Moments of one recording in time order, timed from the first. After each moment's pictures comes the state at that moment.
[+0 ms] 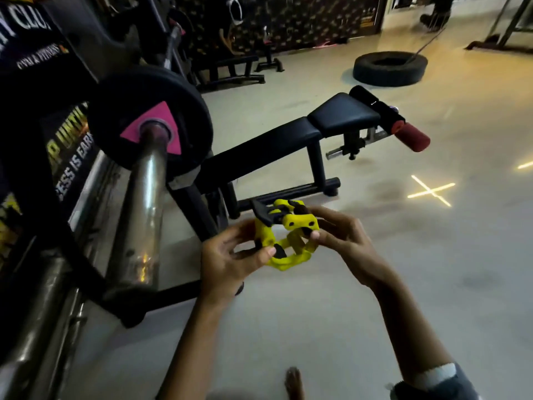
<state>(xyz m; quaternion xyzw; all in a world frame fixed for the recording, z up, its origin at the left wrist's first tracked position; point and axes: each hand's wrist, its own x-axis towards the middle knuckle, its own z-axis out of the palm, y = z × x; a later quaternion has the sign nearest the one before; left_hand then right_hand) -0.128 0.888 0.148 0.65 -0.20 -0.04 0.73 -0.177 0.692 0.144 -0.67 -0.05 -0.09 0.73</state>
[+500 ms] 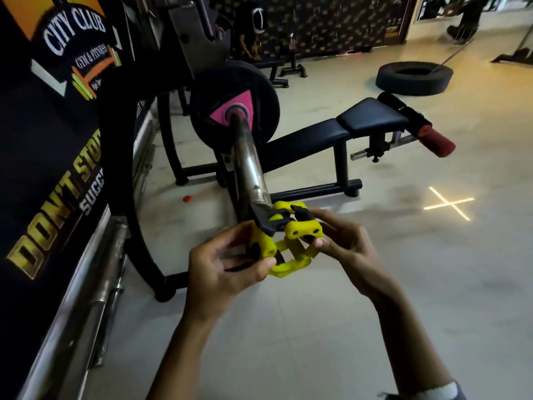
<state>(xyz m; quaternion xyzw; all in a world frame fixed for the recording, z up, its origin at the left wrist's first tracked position) -0.223 1.059 0.193 0.68 -0.22 0.01 0.70 -0.250 0.857 0.177 -0.65 -0.10 -0.08 0.75</state>
